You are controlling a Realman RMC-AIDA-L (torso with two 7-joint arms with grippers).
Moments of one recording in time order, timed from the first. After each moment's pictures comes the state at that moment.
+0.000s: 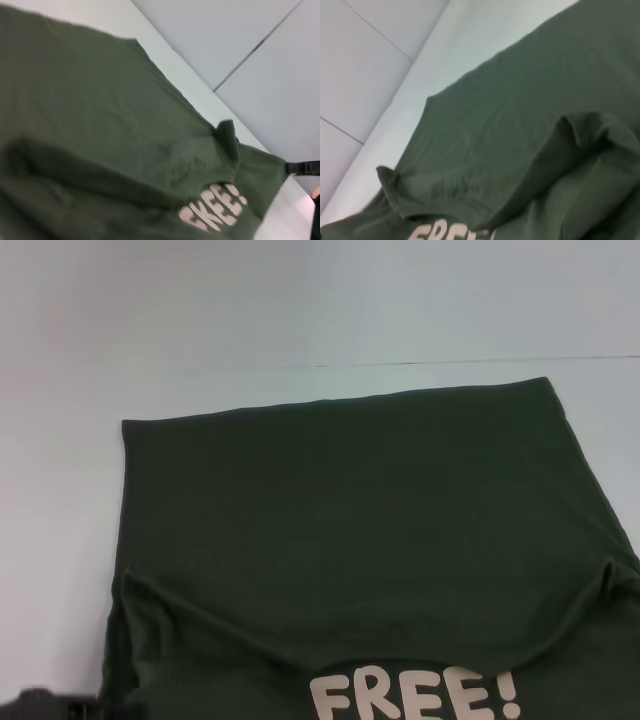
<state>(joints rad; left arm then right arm) -0.30 -2.16 0.26 0.90 2.44 1.98 -1.62 0.13 1.97 -0.26 -0.72 -2.24 -1.84 1.73</state>
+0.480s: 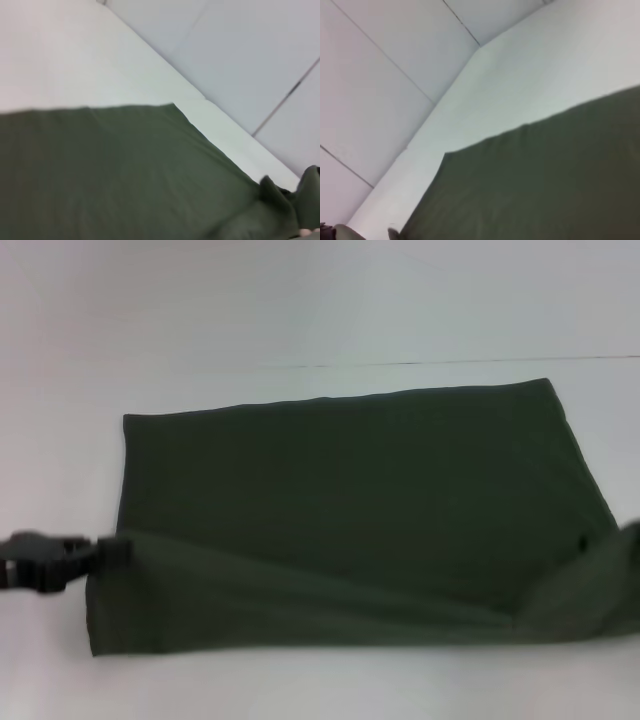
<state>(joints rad) -0.53 -2.06 0.17 0.82 2.44 1.83 -1.69 0.37 1.94 -0.20 -0.65 -2.24 -1.74 1.77</state>
